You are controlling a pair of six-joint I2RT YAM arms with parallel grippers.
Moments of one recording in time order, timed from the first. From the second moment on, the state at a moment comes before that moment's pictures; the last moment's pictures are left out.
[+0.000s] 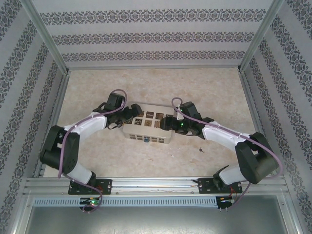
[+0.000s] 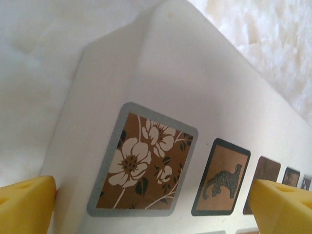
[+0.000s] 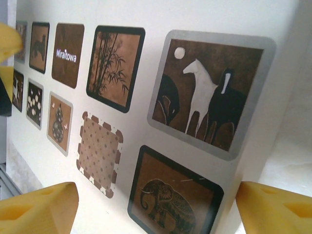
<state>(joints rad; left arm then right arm) -0.33 1.58 0.93 -0.25 0.28 -0.84 0.53 1.43 0.74 -0.15 -0.41 0.71</state>
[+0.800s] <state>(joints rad) -0.32 1.78 1.17 -0.23 0.37 -0.74 0.53 1.30 0.74 -0.29 -0.18 0.73</state>
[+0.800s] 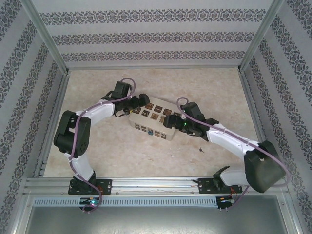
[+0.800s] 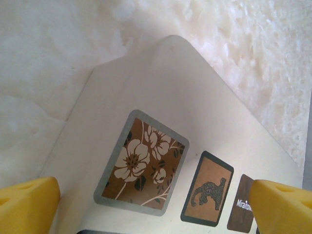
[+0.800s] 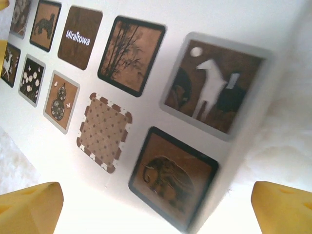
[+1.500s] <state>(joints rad) -0.23 1.28 0.87 -0.23 0.14 -0.53 0.48 1.23 0.78 -0.96 0.10 0.81</state>
